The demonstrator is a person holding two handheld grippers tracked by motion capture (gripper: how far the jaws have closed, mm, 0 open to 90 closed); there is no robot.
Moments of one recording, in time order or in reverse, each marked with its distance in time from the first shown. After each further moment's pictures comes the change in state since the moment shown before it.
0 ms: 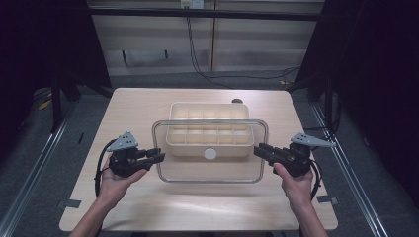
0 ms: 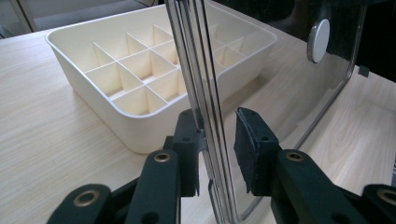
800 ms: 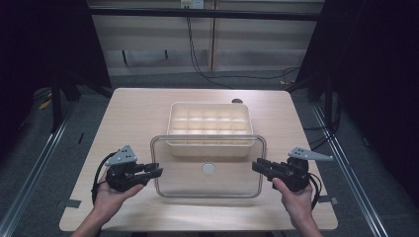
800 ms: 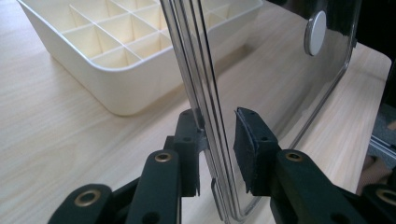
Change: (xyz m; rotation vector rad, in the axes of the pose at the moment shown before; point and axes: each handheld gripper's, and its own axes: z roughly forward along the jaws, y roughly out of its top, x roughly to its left) left arm -0.015 -0.027 -0.009 0.076 -0.028 0.001; right arm 0.011 -0.031 -0.007 0.066 0.022 0.025
